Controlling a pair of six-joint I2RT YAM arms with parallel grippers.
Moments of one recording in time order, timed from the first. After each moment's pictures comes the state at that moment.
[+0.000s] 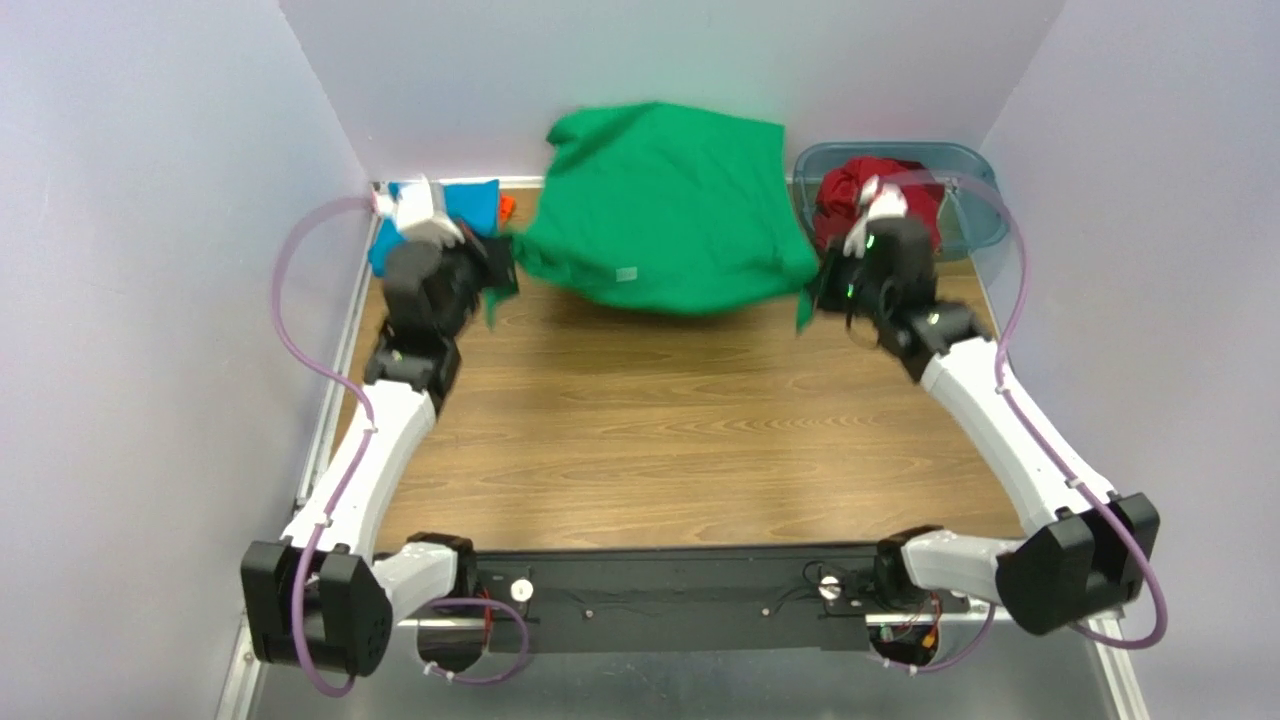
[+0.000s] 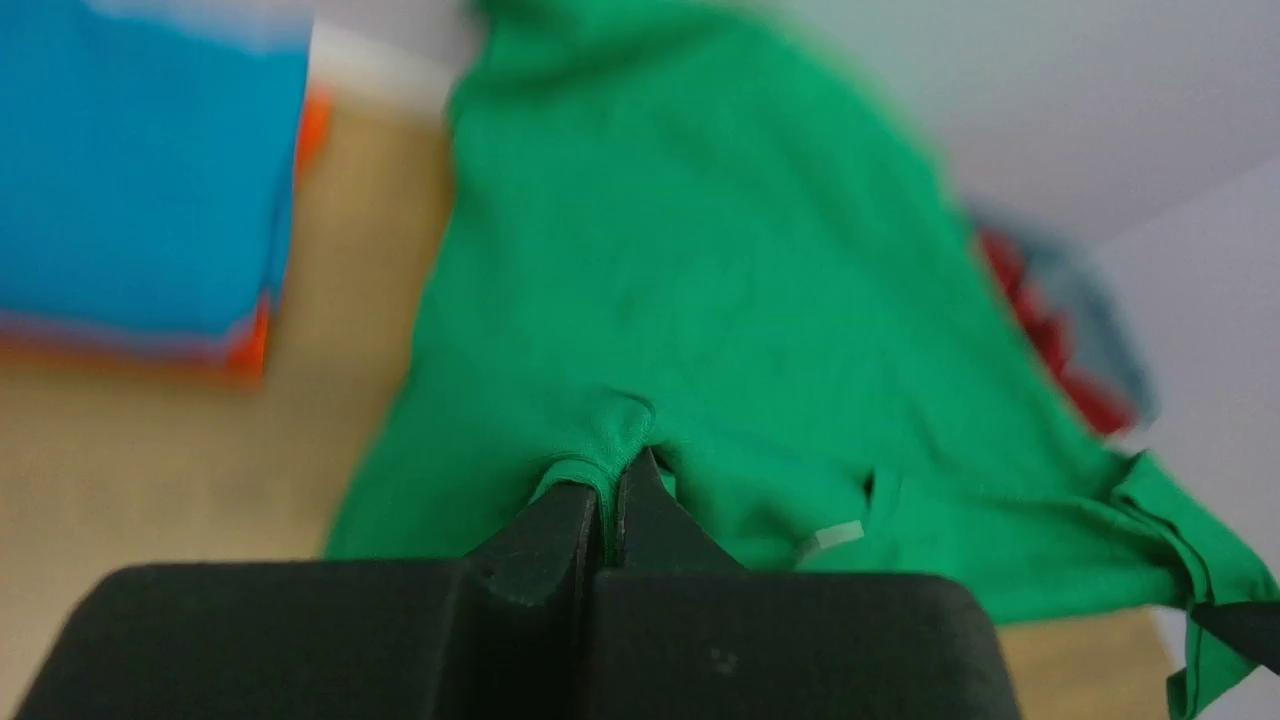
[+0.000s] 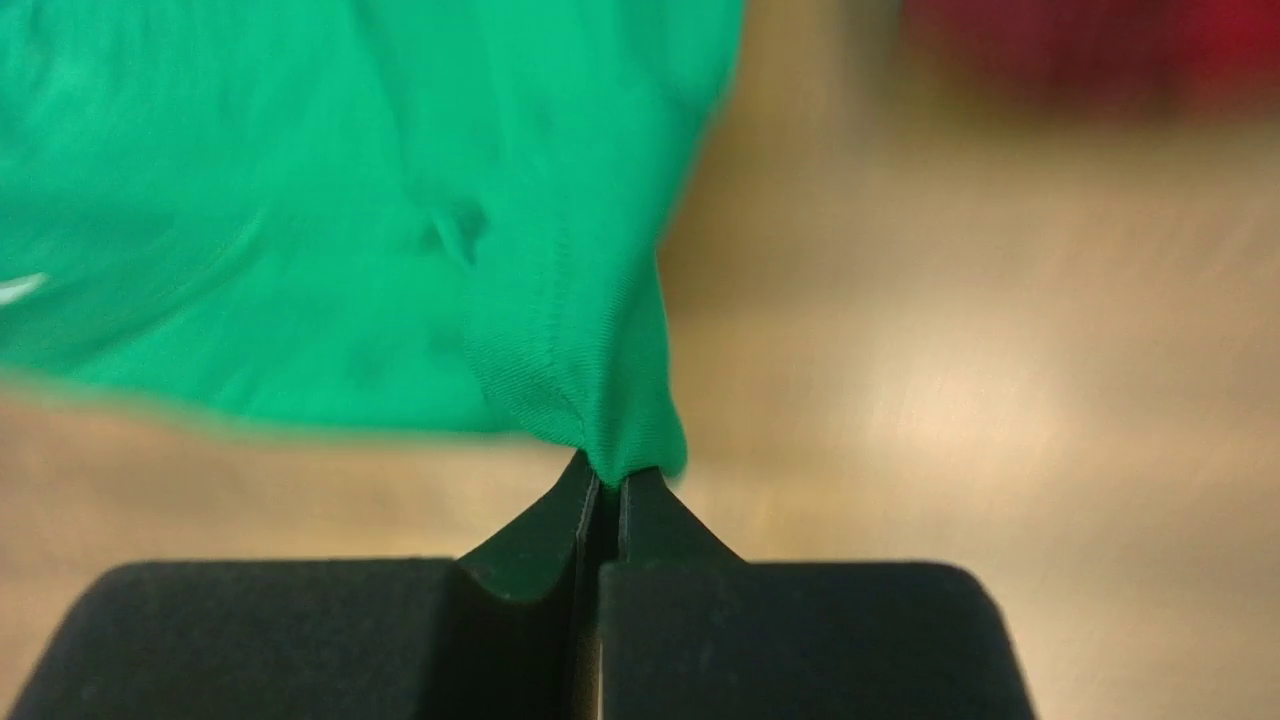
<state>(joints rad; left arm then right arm) -0.14 1.11 0.95 0.15 0.05 -0.50 0.29 1.24 1.15 -0.41 0.04 0.32</state>
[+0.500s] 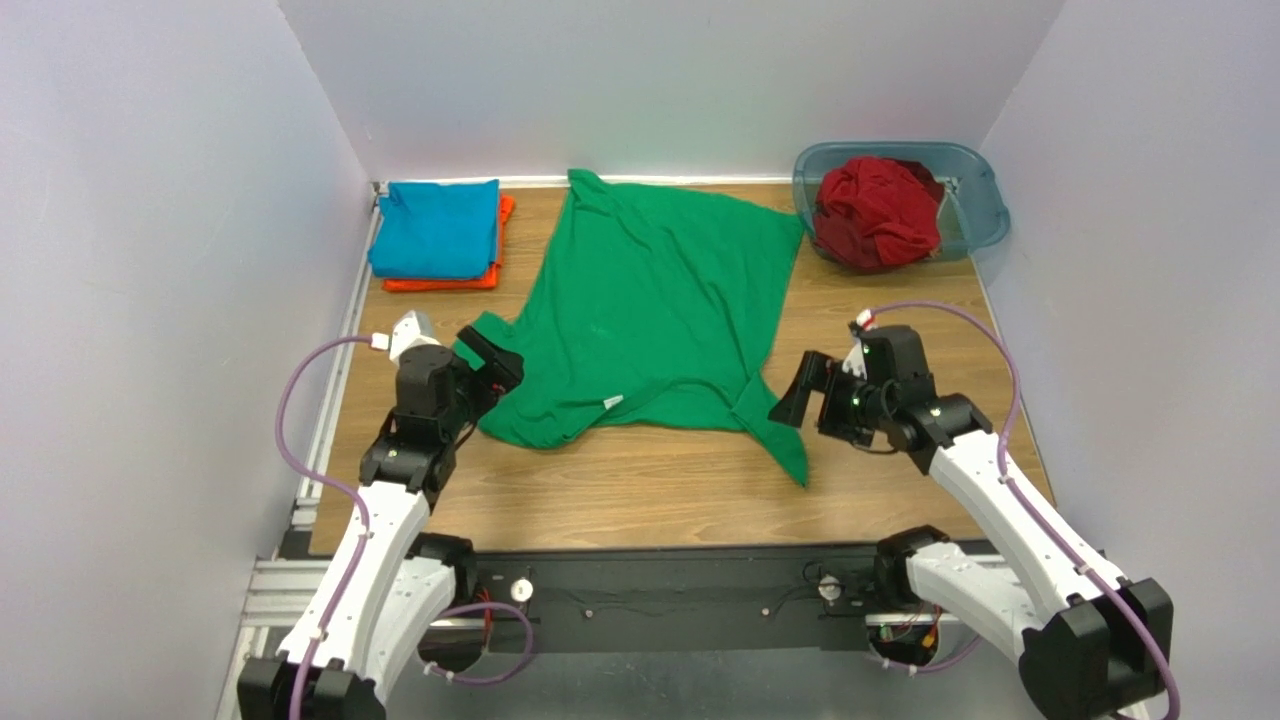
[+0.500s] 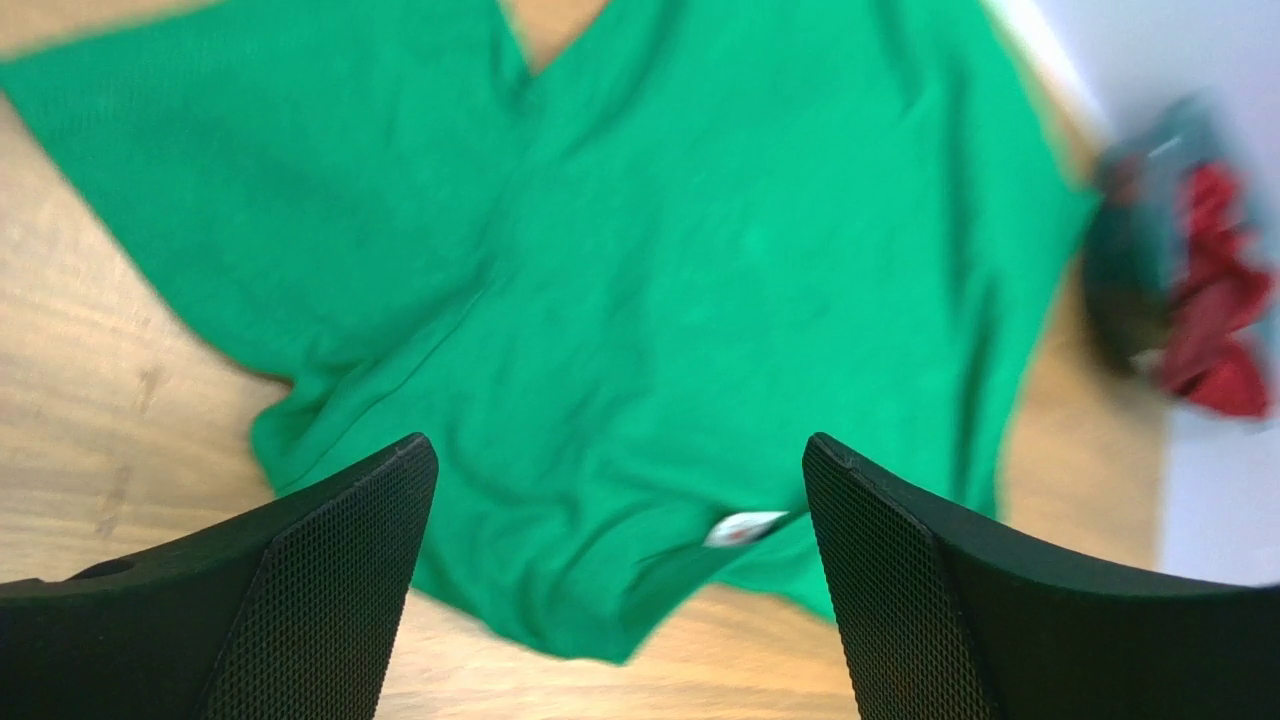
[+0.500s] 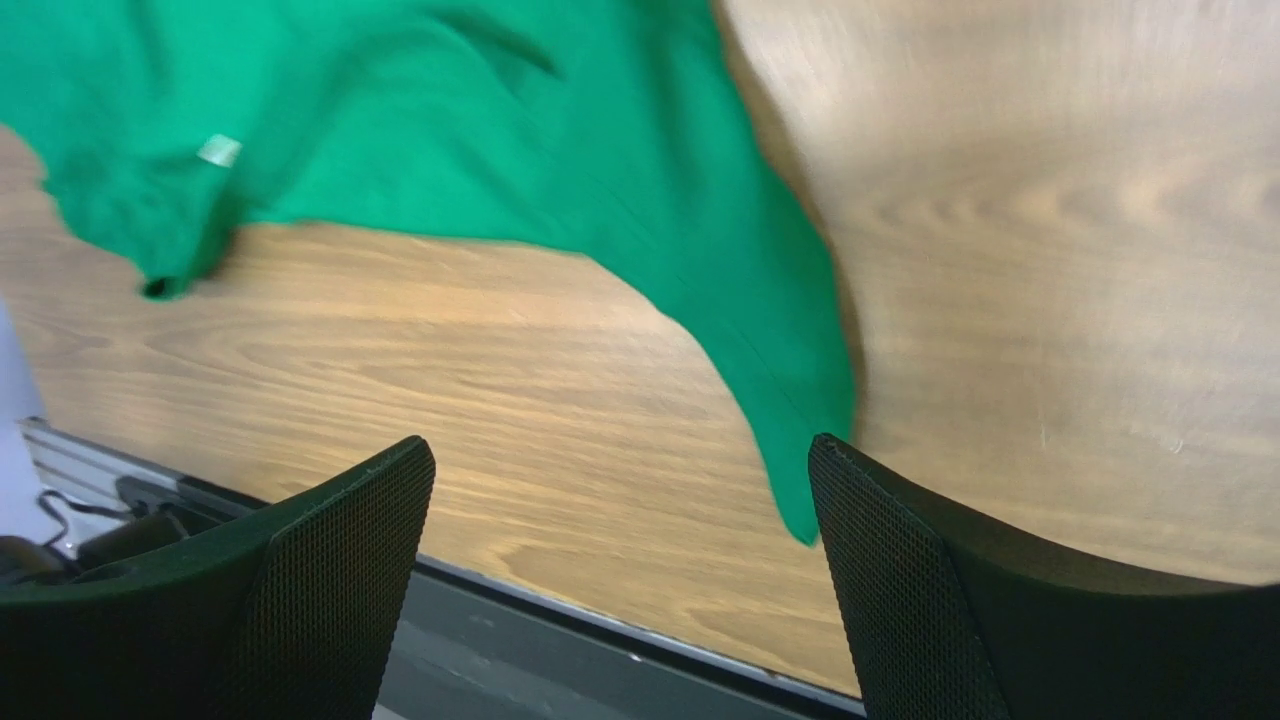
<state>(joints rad) -0.14 0.74 0.48 -0.25 -0.07 -0.79 0.29 0.92 0.64 -0.59 -0.22 0.56</state>
